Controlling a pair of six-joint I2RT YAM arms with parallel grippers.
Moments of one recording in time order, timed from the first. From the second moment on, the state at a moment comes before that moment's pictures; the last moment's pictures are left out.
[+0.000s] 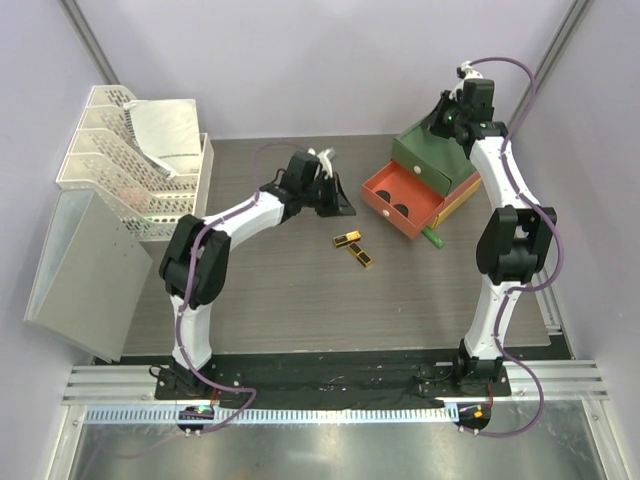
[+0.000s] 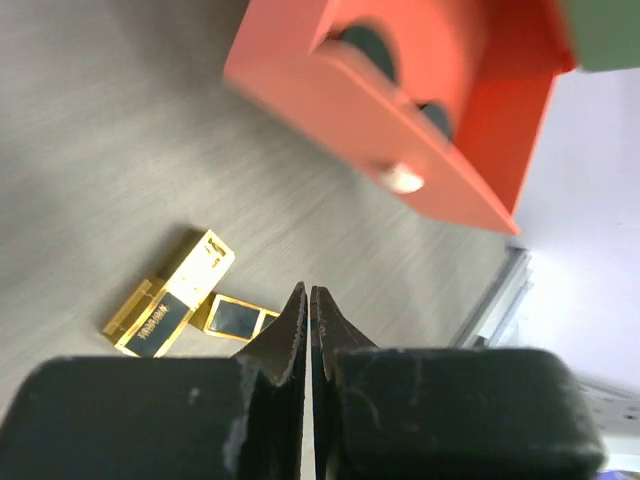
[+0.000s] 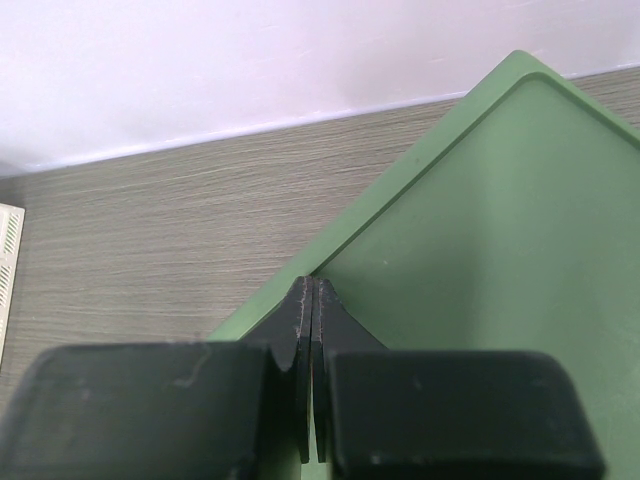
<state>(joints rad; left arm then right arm) -0.57 1.99 1.52 -0.12 0.45 -0.65 0.01 2.06 1.93 -0.38 -0.22 0.32</state>
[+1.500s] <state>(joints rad) -0.72 2.67 2.31 0.15 0.57 -1.19 -0.03 2.05 1.92 -0.38 -0.25 0.32</state>
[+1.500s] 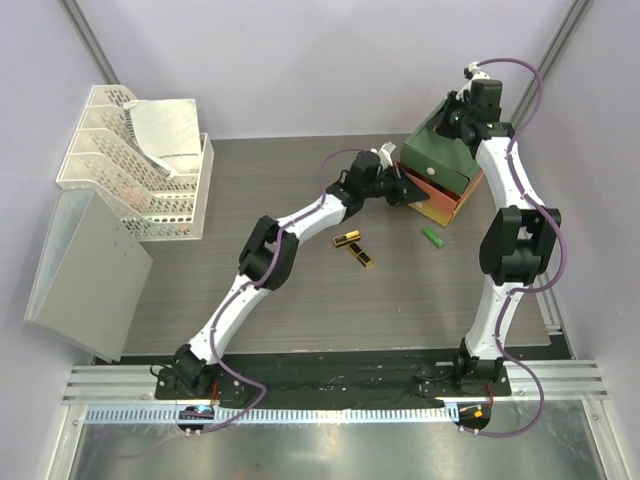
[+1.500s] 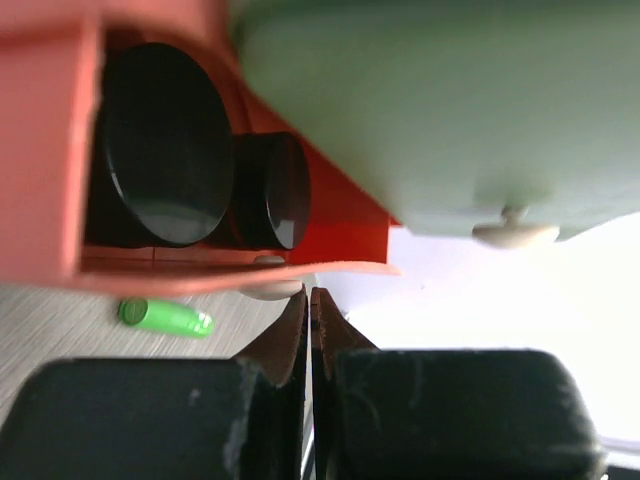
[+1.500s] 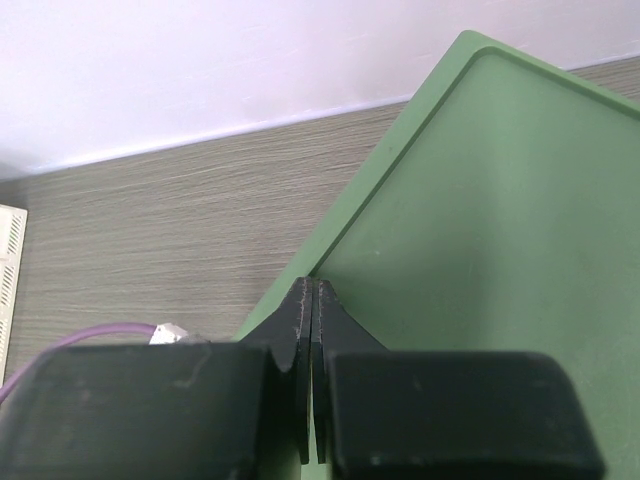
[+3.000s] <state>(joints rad) -0.66 2.61 1.90 0.59 0.60 -1.47 -0.11 1.92 1.91 -0.61 -0.10 0.37</state>
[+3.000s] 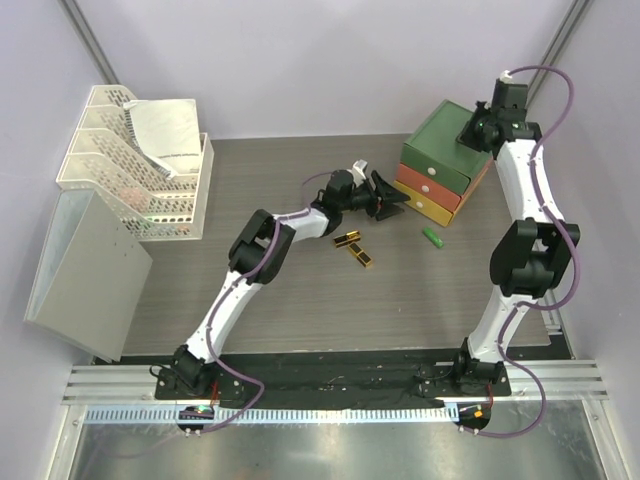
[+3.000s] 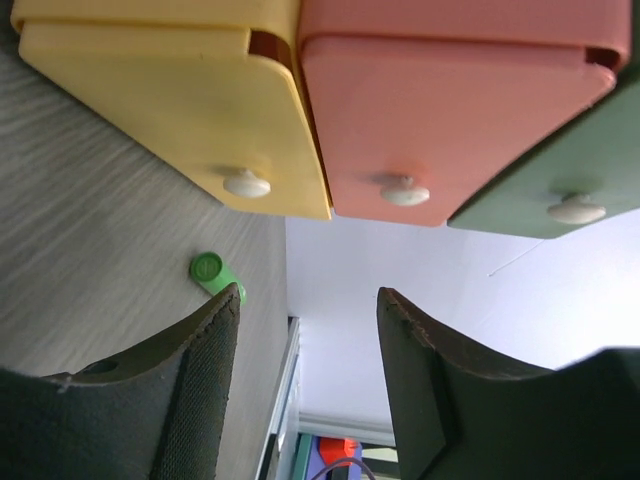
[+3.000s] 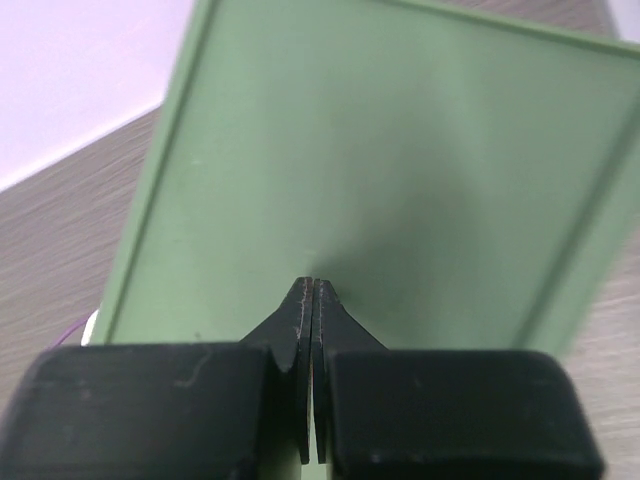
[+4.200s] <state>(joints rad) -0.71 2.90 2.27 0.53 0.45 -1.59 -0.14 1.90 1.84 -0.54 -0.09 0.37</state>
